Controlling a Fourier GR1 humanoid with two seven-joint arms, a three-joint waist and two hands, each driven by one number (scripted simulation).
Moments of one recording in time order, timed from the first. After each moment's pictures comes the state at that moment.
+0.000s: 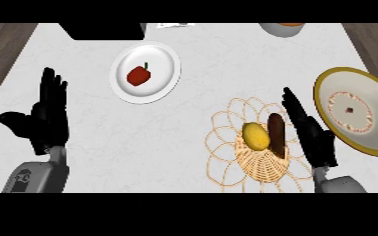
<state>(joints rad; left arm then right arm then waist) -0.15 0.27 -0.01 -1.42 0.23 0.46 -0.07 -0.07 -0.34 0.23 -1.40 -0.13 -0.14 -0.07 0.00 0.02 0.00</state>
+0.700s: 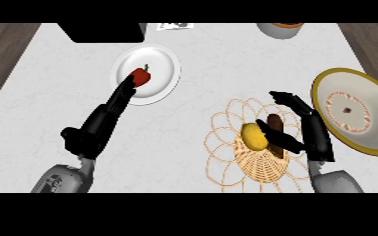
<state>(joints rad) -0.16 0.30 -0.32 -1.52 0.20 0.07 -0.02 -0.10 -0.30 0.21 -1.41 0.04 -0.32 -0.14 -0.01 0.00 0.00</state>
